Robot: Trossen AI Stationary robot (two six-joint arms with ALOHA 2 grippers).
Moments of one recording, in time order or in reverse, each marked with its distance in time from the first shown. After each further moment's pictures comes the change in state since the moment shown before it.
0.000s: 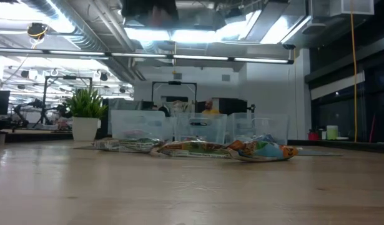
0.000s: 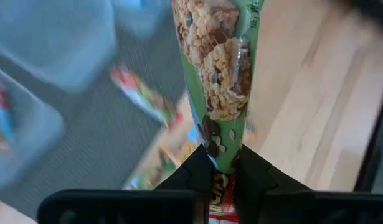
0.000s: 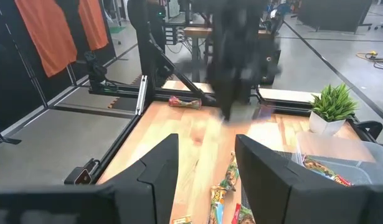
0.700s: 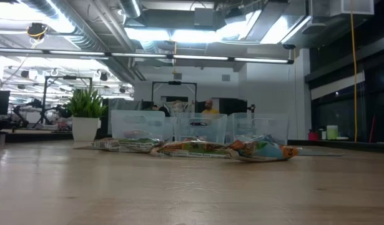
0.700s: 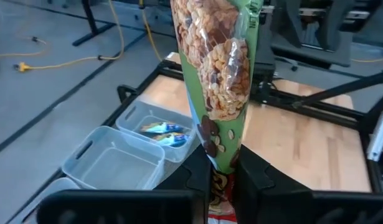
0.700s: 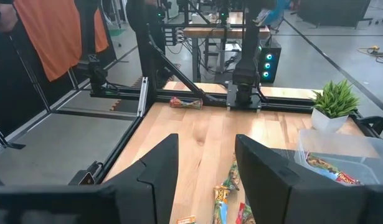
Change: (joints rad) left arm -0.014 -0.327 0.002 0.143 -0.260 0.387; right arm 0.000 0.000 0.000 0.001 0.002 0.030
